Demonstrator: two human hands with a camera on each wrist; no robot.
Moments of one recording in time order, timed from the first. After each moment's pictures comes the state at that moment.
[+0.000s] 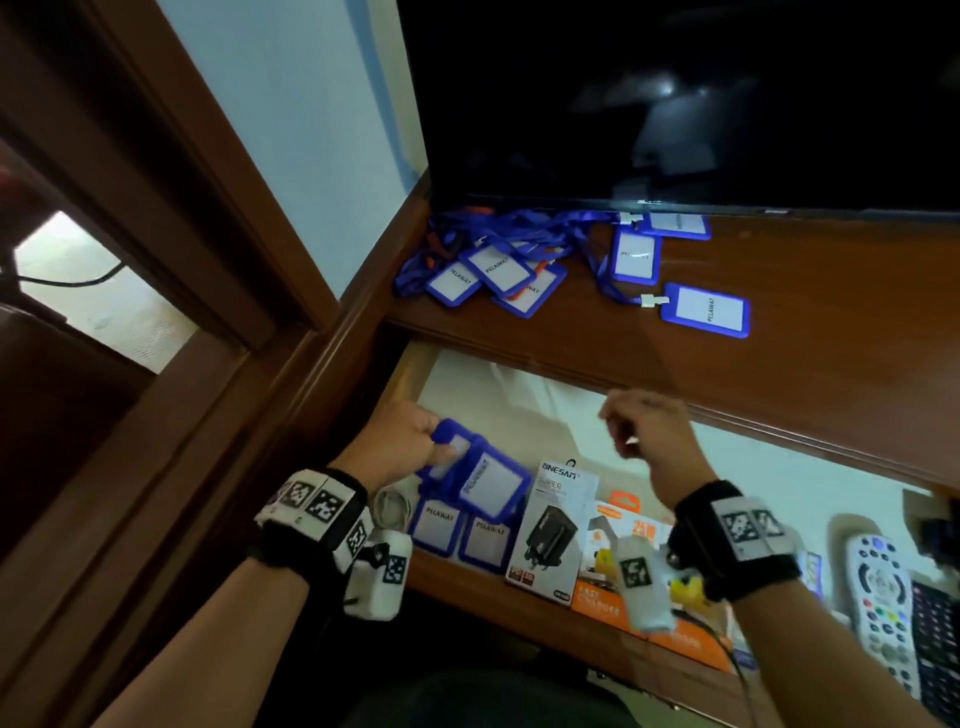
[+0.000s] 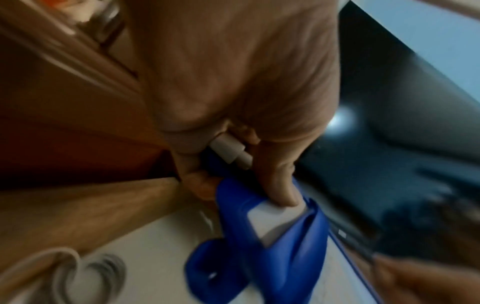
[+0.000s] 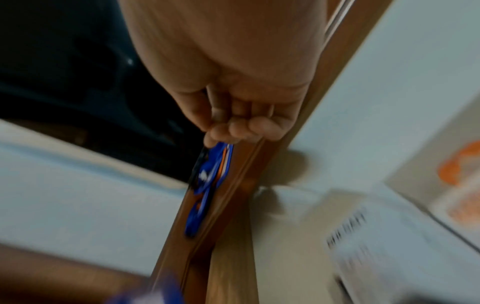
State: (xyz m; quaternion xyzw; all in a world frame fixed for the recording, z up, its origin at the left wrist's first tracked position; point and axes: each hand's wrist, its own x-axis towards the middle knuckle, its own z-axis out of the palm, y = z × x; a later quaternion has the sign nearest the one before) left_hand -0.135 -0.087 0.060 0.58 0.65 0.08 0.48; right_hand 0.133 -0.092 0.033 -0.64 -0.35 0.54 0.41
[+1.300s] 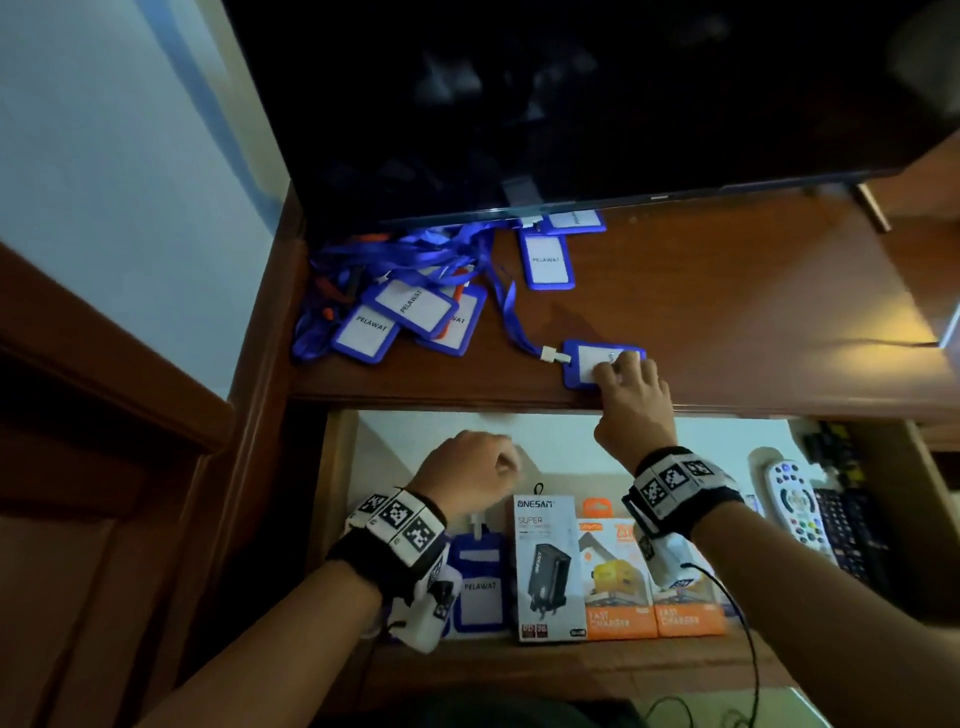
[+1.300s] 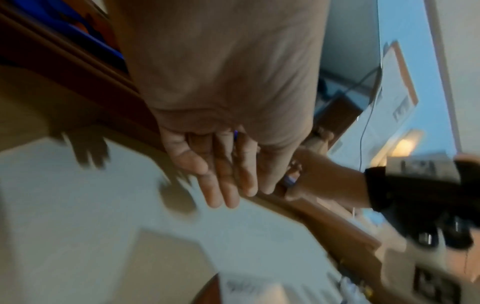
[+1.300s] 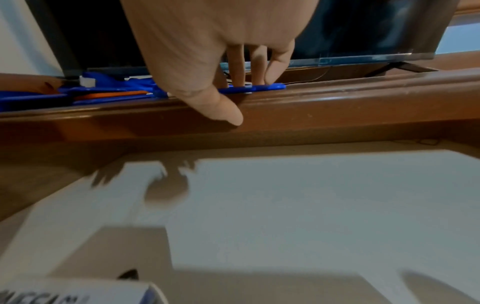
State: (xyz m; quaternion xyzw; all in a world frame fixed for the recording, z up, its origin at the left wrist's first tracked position) left_hand -0.065 -0.009 -0.004 0.82 0.41 -0.01 0.40; right_hand 0.157 -0.045 -0.008 -0.80 -0.60 -0.01 0.01
